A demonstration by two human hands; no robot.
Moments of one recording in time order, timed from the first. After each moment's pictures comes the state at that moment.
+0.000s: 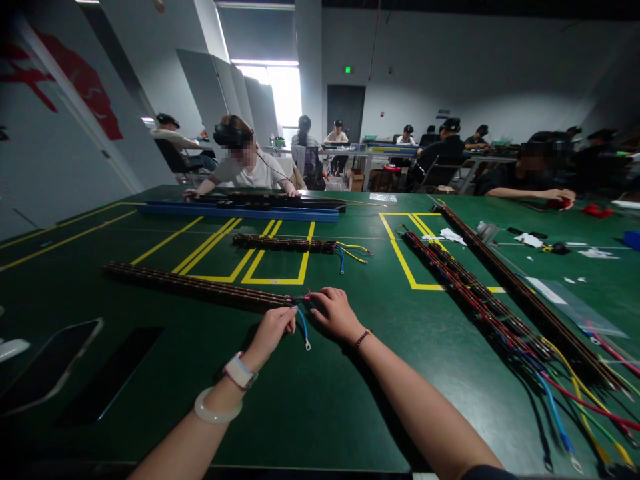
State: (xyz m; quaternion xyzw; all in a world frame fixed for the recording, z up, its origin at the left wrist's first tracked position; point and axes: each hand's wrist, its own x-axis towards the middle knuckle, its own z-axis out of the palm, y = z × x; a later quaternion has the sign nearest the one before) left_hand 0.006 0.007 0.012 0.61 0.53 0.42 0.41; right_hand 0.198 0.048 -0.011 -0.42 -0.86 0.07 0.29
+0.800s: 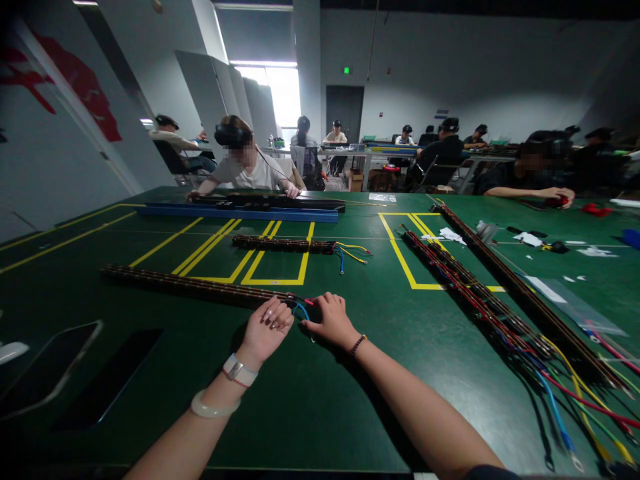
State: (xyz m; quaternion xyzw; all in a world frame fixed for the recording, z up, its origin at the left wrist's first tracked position) left_hand 0.000 0.006 0.027 0.10 0.15 0.56 0.81; right_hand 0.182 0.035 -0.012 -0.49 -0.82 0.11 0.26
